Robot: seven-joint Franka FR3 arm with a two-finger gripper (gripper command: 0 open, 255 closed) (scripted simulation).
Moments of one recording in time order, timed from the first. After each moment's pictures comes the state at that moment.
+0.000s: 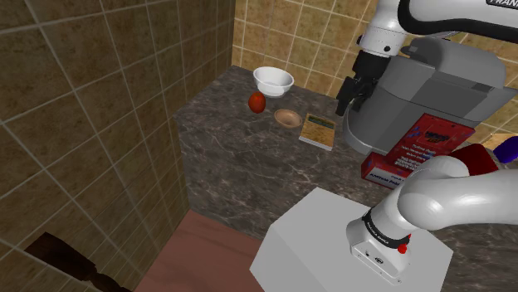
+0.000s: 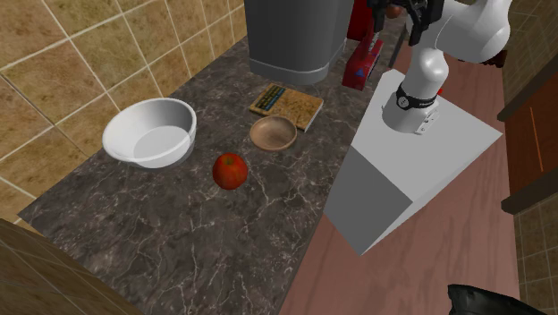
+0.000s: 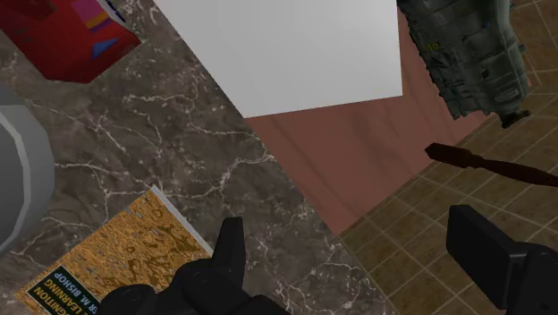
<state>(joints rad) -0.02 -0.78 -0.03 -2.44 0.12 1.54 0.03</state>
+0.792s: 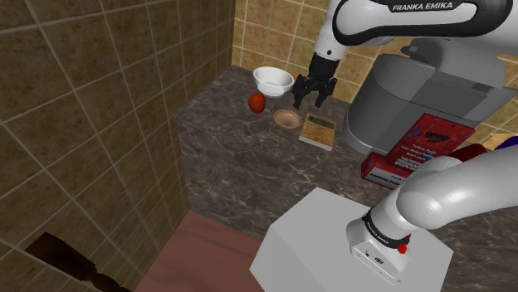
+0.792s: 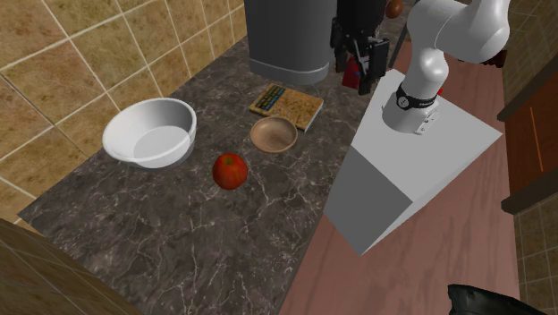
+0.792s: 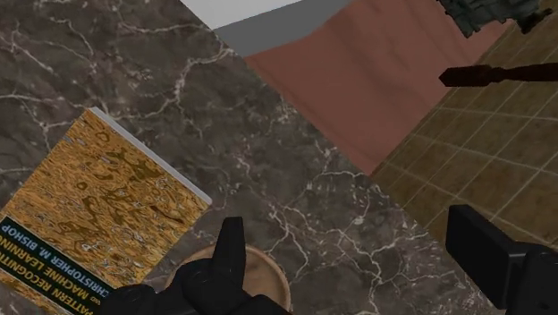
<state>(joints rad) -0.05 -0.44 0.05 -2.33 0.15 1.83 0.22</state>
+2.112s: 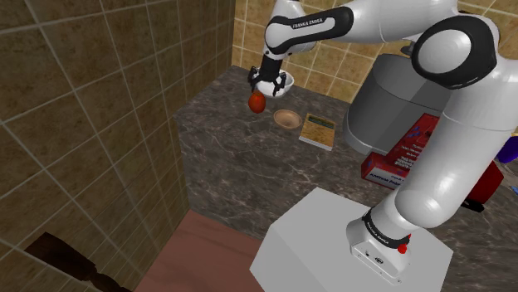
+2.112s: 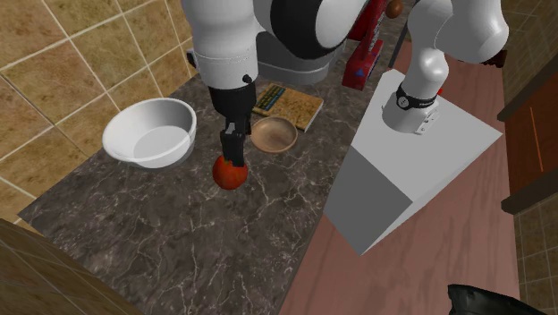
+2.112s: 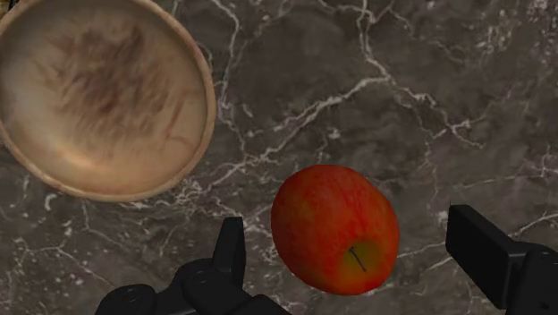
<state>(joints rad) -0.09 0.29 0.06 -1.77 0.05 2.09 0.59</state>
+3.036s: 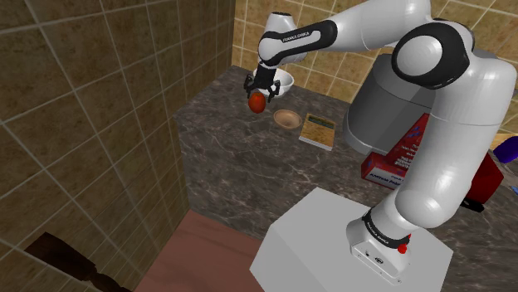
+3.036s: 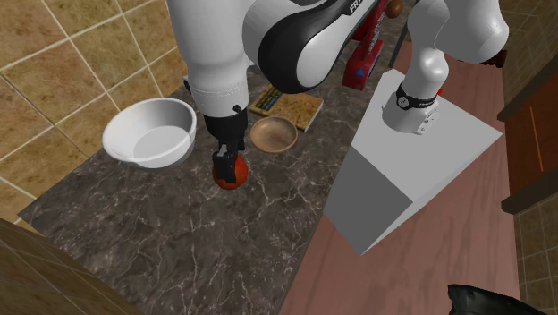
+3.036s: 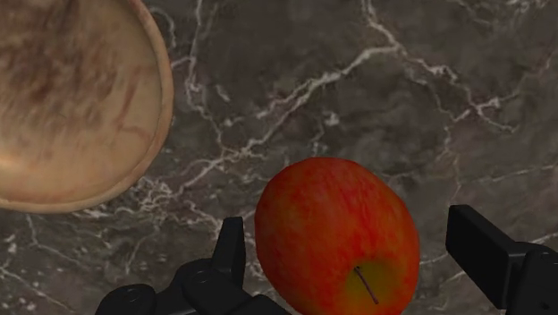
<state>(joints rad) -0.08 0.39 0.06 -1.74 0.04 2.17 0.62</state>
